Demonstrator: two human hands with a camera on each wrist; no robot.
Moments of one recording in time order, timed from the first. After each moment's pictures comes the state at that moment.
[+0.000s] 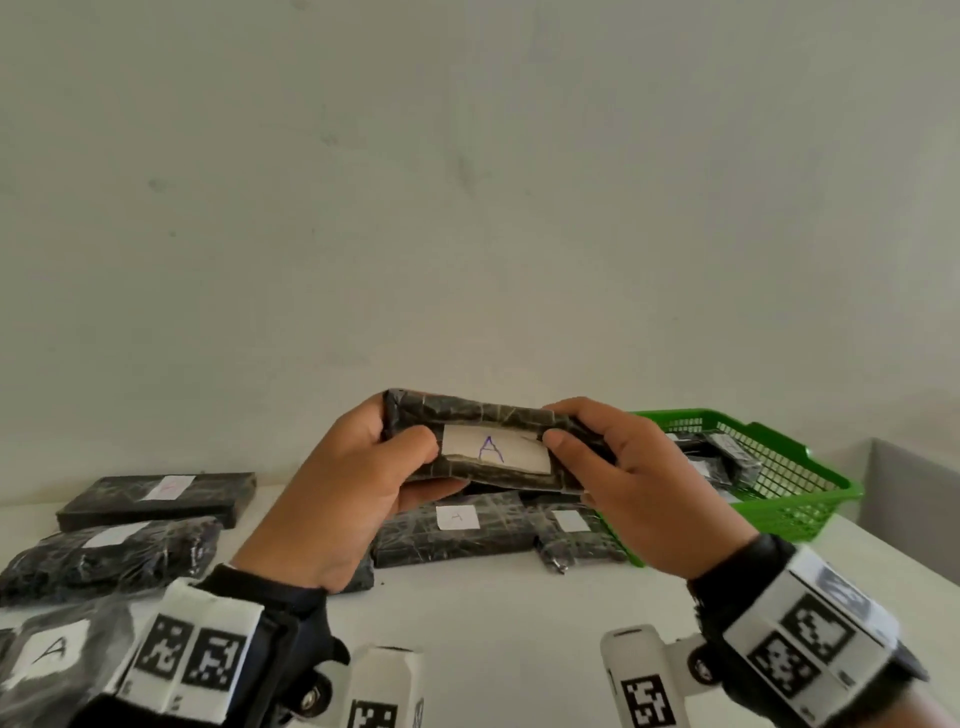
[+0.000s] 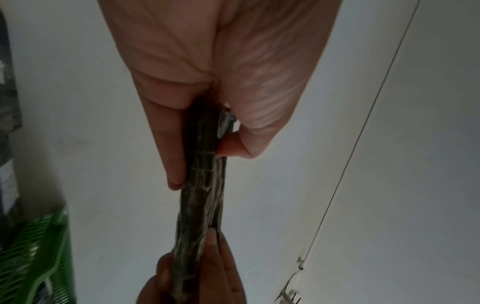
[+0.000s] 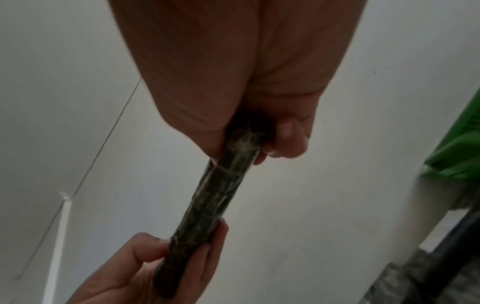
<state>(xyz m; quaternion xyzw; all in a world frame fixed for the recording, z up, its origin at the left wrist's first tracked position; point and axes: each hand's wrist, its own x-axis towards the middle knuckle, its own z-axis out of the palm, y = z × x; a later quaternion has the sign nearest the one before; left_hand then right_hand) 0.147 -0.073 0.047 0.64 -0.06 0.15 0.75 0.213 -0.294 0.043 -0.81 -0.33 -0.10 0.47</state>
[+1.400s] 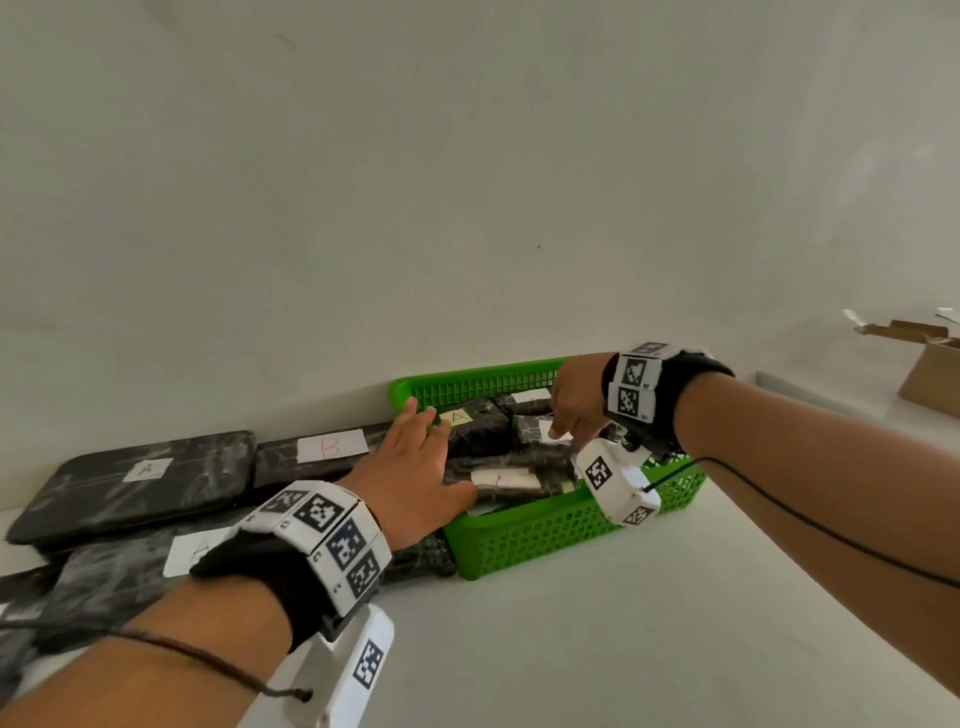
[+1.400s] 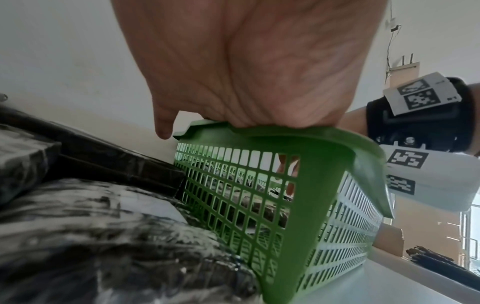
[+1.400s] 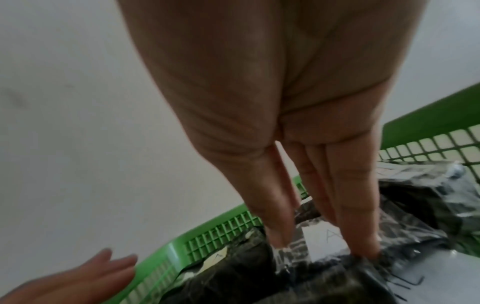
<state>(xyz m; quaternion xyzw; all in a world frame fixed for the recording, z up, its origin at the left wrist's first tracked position) 0.388 -0.237 -0.043 0.99 -0.10 -0.05 0.10 0.487 -0.455 0.027 -0.99 -0.09 0.11 0.10</state>
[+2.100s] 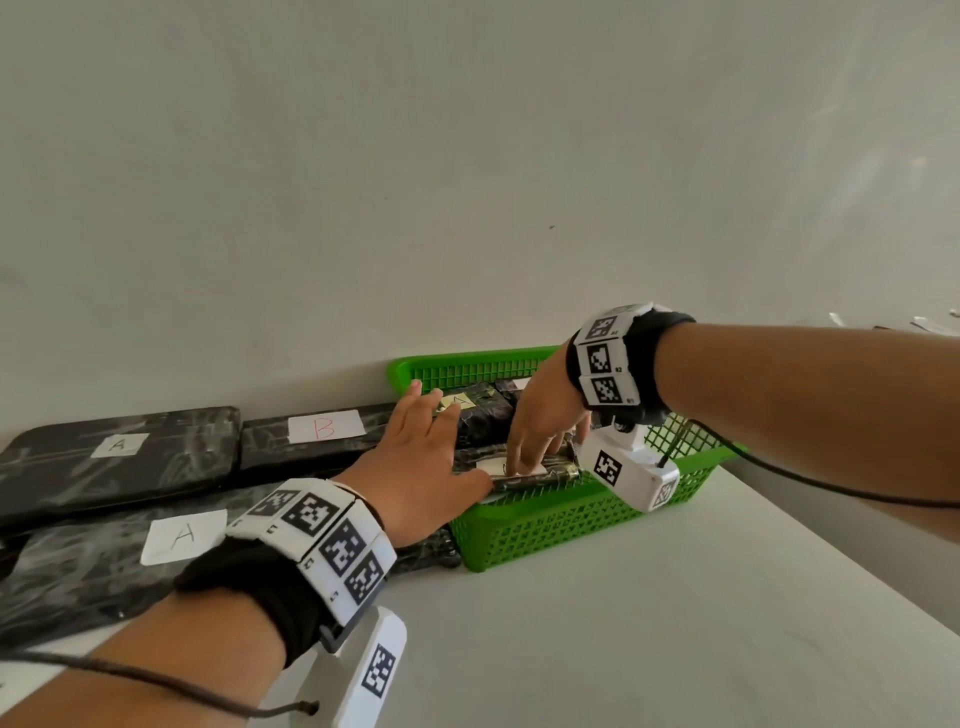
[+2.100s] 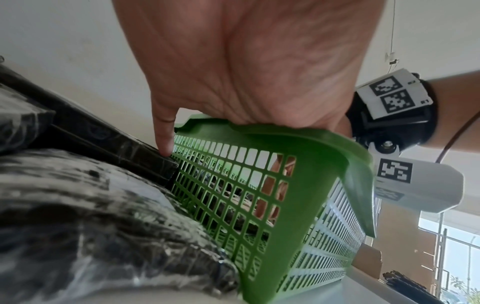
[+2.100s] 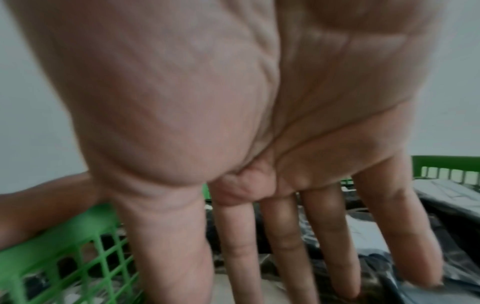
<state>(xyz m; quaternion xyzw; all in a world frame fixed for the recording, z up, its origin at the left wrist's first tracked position) 0.382 -0.234 -0.045 0.98 -0.13 -0.05 0.15 0.471 -0.396 0.029 -0.91 -0.15 0.36 -0.13</state>
